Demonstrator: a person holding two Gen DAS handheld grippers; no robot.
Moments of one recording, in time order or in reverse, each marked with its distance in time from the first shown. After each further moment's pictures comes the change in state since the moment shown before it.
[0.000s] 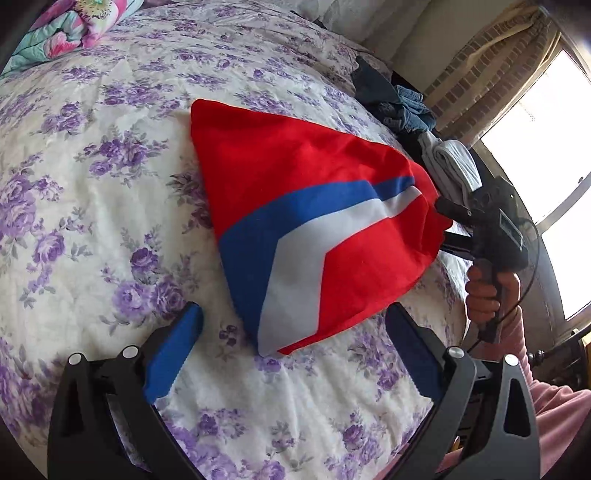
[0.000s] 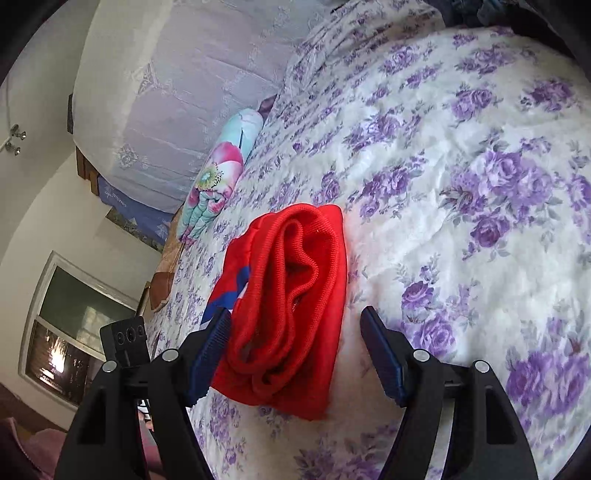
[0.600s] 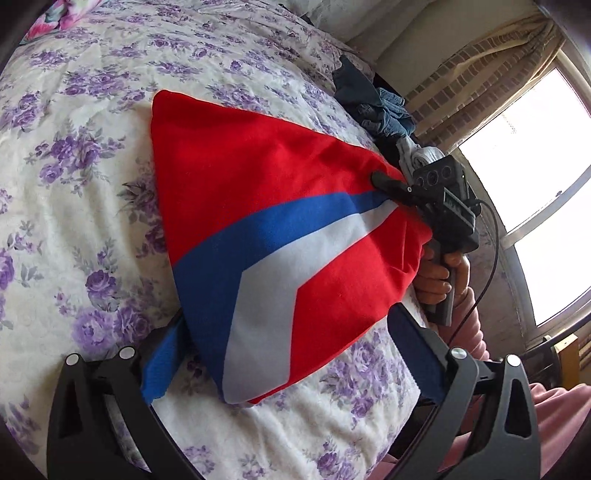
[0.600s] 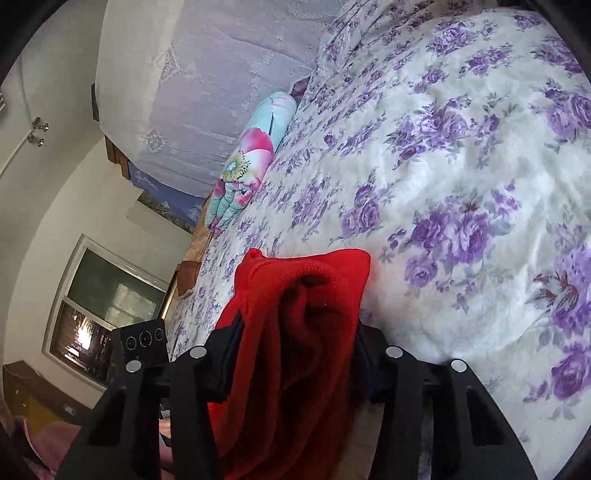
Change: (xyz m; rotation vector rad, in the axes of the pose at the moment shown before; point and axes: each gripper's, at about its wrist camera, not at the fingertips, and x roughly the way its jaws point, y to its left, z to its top) left arm 0.019 0.000 0.017 -0.048 0.019 -0.149; right arm 0.043 -0.009 0.040 -0.058 0.032 0.155
